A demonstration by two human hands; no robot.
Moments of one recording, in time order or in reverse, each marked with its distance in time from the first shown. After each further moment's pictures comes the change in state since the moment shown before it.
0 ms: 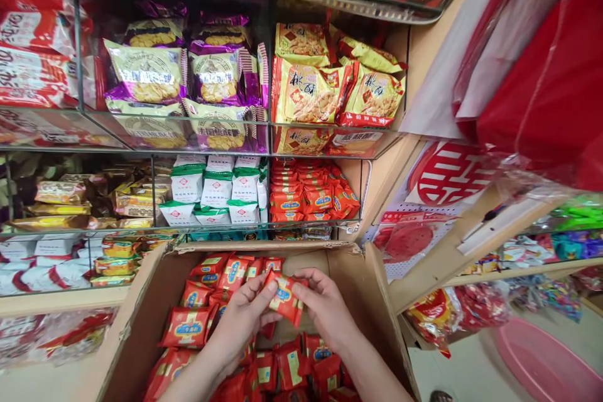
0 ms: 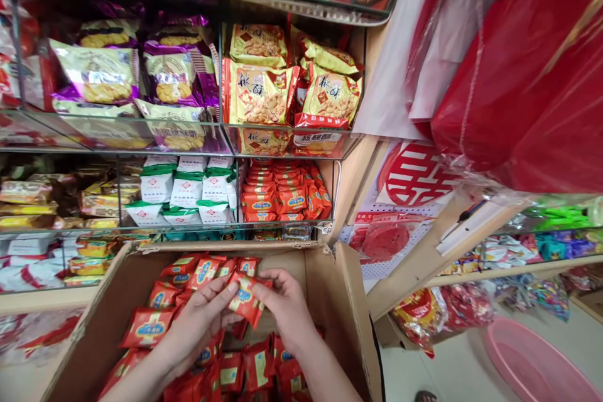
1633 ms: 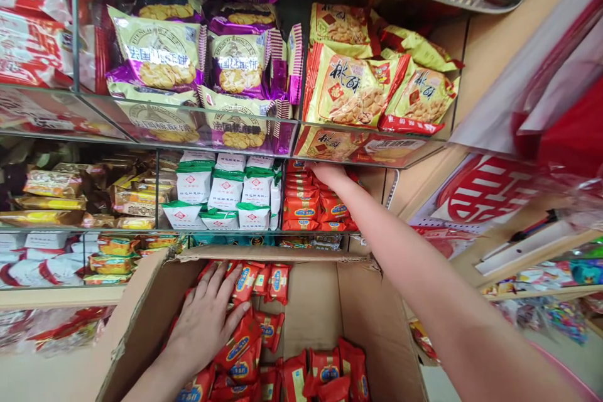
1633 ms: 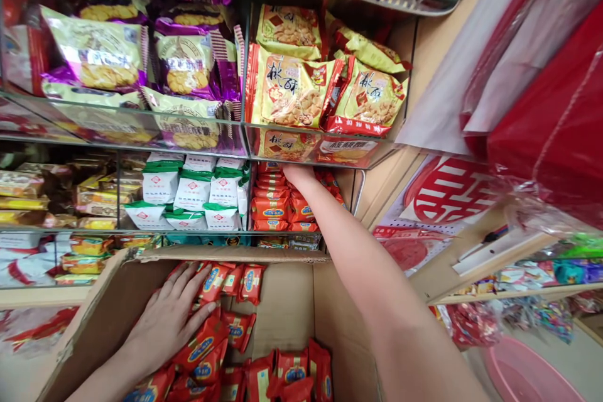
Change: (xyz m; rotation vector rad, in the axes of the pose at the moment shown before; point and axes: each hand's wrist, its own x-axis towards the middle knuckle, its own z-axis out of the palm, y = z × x) left_hand 0.026 -0.005 -0.096 1.675 0.316 0.399; right_hand 0.218 -0.161 0.041 -1.278 0.110 -0.800
